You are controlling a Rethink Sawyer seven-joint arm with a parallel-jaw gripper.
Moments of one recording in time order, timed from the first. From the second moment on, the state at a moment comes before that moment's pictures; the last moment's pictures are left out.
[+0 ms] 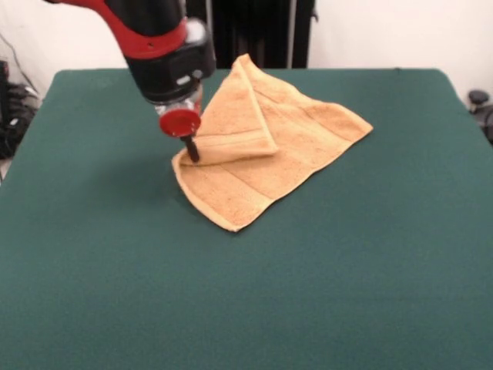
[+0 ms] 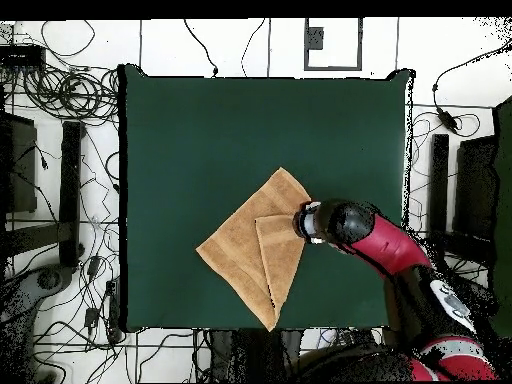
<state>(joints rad) -0.51 -0.45 0.05 1.64 0.03 0.61 2.64</state>
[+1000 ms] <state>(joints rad) -0.68 -0.50 0.06 1.53 -0.09 0.85 2.64</state>
